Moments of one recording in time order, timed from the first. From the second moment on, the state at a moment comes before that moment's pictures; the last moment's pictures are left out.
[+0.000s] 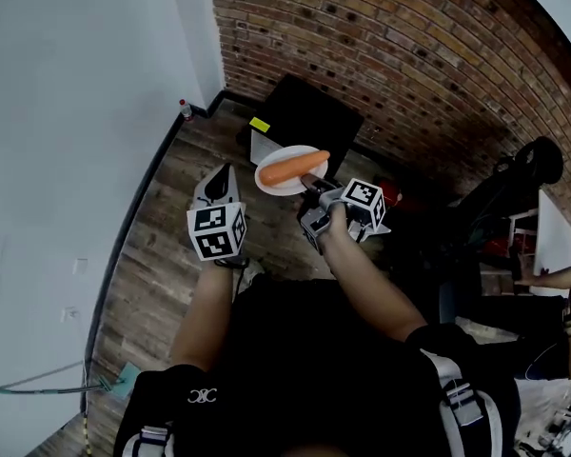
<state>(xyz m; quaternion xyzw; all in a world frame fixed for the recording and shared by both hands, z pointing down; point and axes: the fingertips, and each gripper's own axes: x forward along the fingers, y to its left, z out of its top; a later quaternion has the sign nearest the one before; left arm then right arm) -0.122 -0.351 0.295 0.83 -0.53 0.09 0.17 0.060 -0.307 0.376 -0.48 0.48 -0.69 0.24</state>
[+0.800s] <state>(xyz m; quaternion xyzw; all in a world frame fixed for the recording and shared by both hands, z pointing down) -0.139 -0.422 0.423 0.80 -0.53 0.13 0.23 0.043 -0.407 0.517 -0.48 0.48 -0.70 0.24</state>
